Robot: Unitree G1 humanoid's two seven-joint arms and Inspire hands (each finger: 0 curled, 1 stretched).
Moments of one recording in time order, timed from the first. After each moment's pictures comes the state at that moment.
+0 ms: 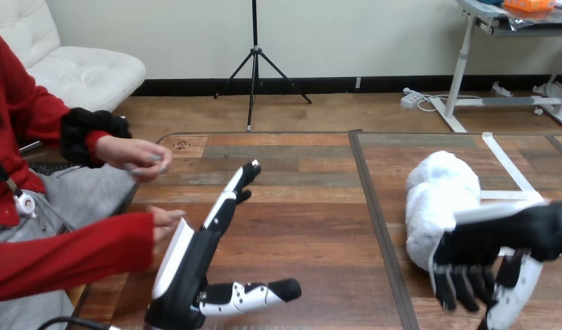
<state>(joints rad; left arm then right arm) -0.07 0.19 -0.12 0.79 0.31 -1.23 0.15 -0.31 -1.03 0.11 0.03 -0.06 -0.11 1.21</state>
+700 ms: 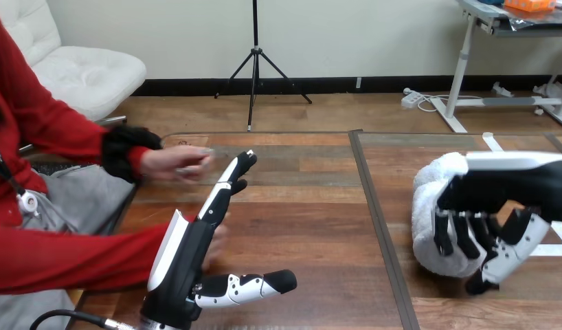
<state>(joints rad) -0.09 0.19 -0.10 0.79 0.29 -1.23 0.12 -0.31 -1.05 0.00 -0.05 -0.06 -0.08 1.09</state>
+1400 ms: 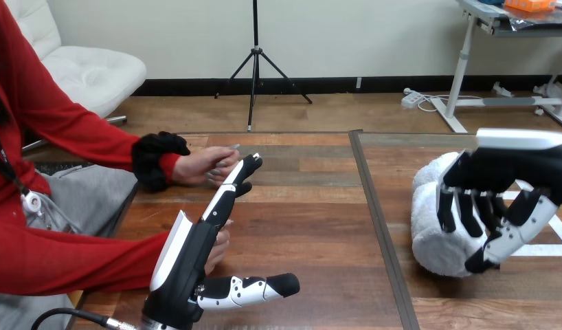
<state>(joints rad) -0.09 0.19 -0.10 0.79 0.28 -1.23 0.09 -0.31 -1.05 -0.05 -0.08 -0.04 -0.04 1.05</state>
